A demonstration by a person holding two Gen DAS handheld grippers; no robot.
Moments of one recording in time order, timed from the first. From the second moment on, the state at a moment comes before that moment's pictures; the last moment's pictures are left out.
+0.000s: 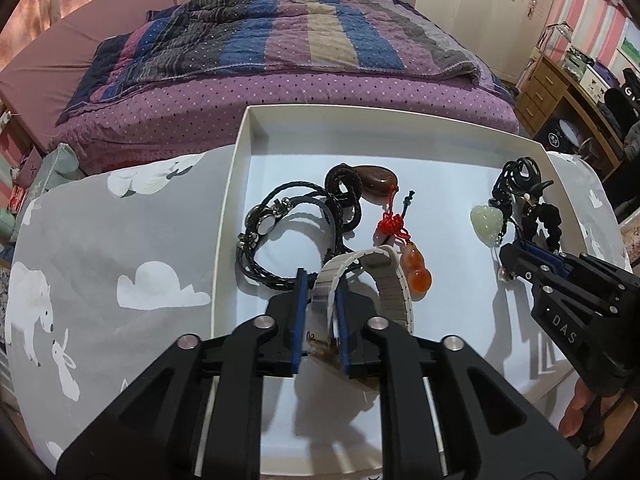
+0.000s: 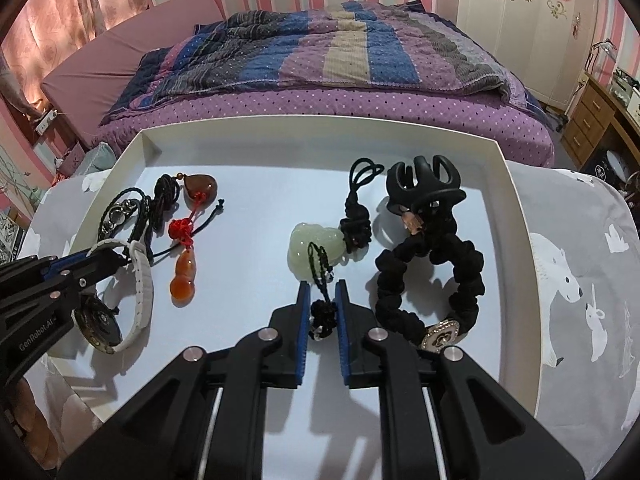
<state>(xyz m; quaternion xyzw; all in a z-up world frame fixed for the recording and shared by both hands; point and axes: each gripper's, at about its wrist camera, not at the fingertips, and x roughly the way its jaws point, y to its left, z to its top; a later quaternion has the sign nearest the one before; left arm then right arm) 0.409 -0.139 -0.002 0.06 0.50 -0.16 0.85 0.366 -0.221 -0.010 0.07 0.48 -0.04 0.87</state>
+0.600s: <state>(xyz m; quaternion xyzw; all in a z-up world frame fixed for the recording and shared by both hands) 0.349 -0.110 0.080 0.06 0.43 -0.13 0.89 0.311 -0.244 0.063 0.06 0.42 -0.07 0.90</state>
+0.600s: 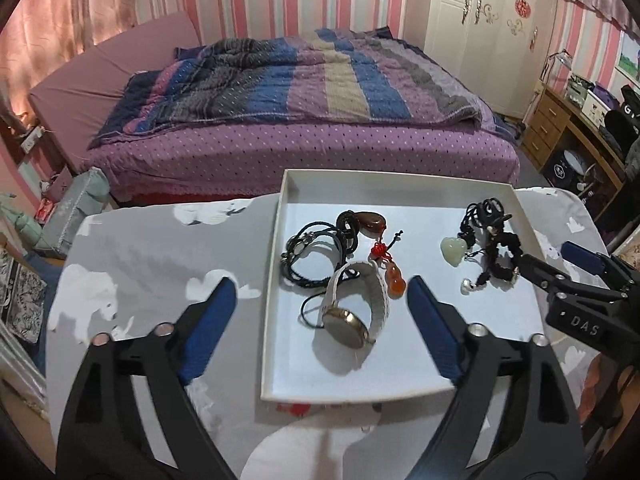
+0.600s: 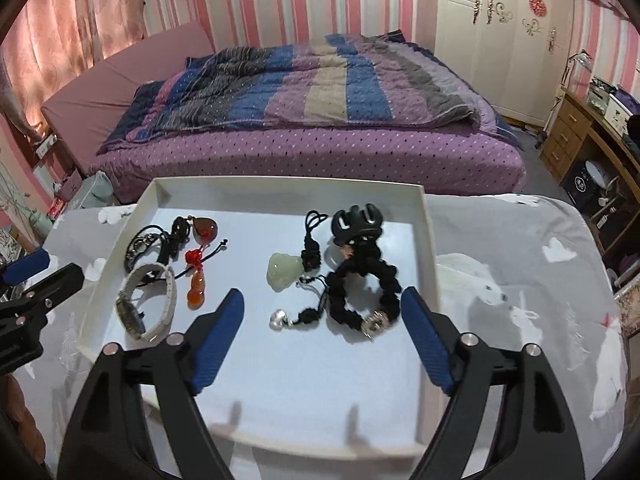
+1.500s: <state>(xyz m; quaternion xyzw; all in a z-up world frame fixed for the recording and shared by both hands) 0.139 -0.103 0.141 0.07 0.38 -0.16 0.91 0.072 -0.263 0.164 0.03 0.36 -0.09 0.93</state>
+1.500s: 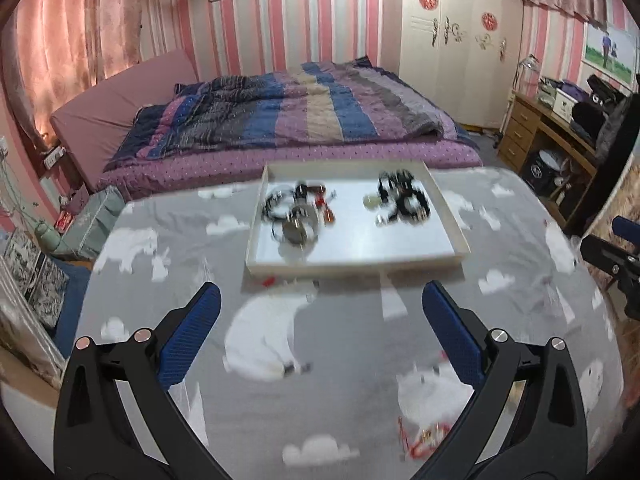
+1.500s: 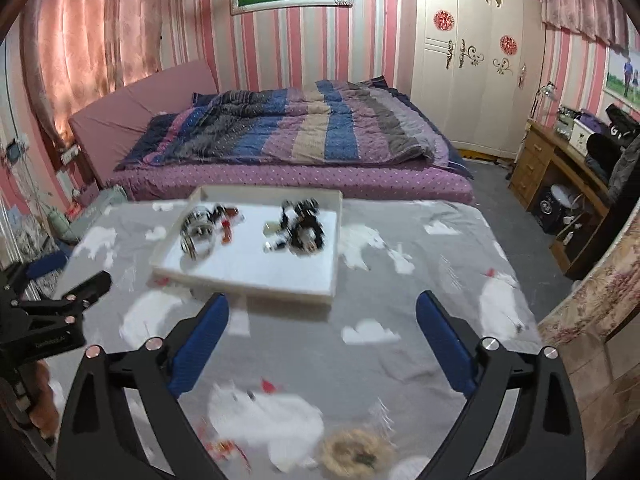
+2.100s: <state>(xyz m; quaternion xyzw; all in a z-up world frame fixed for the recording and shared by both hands) 0.042 -0.108 0.021 0.09 0.43 -0.20 0.87 -0.013 -0.290 0.014 0.04 0.44 -0.12 0.89</state>
